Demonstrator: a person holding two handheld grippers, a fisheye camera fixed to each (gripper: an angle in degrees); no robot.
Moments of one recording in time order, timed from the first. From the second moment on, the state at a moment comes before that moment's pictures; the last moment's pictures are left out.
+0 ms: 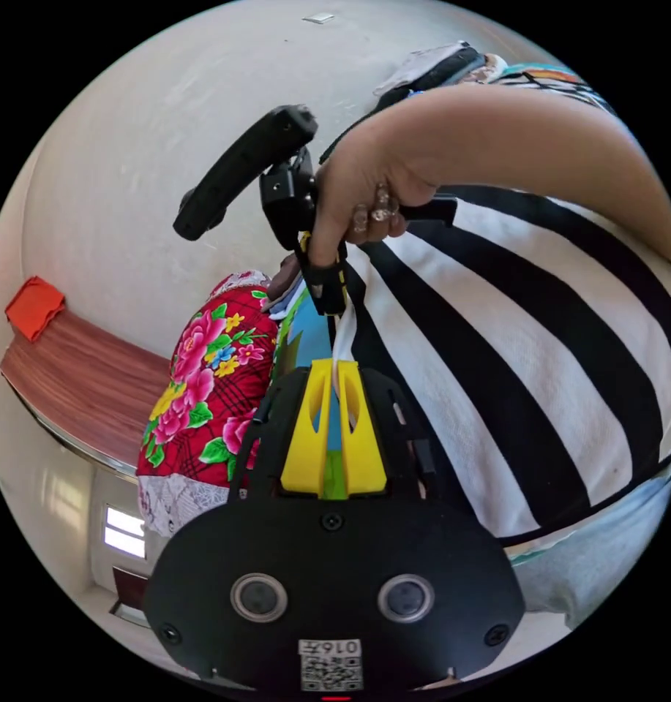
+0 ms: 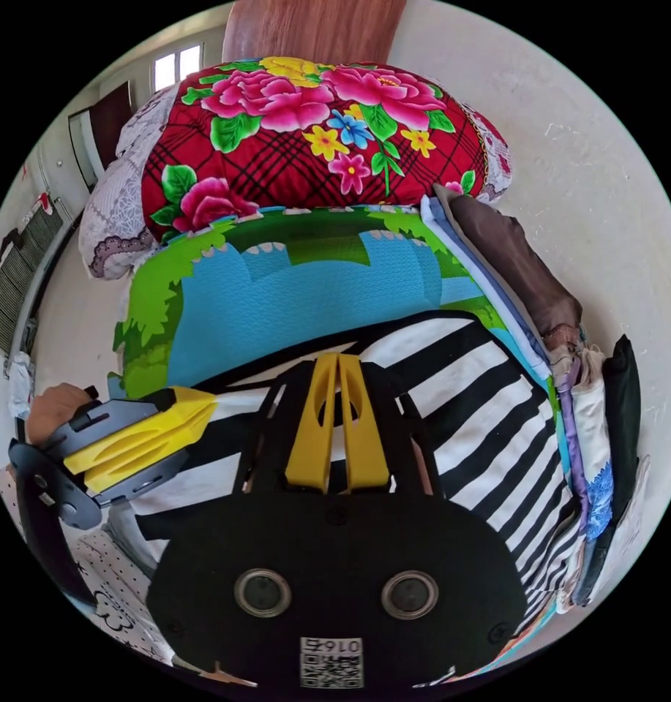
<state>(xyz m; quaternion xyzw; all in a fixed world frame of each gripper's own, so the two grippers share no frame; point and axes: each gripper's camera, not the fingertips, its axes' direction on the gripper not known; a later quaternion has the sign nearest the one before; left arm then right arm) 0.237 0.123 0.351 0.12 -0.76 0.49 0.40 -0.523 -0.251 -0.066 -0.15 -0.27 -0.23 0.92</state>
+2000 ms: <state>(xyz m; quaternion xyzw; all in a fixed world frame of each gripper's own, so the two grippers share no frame) 0.068 -0.018 -0.016 0.15 -0.43 0.30 0.84 -0.414 0.032 -0.071 -0.10 -0.36 -0.19 0.91</state>
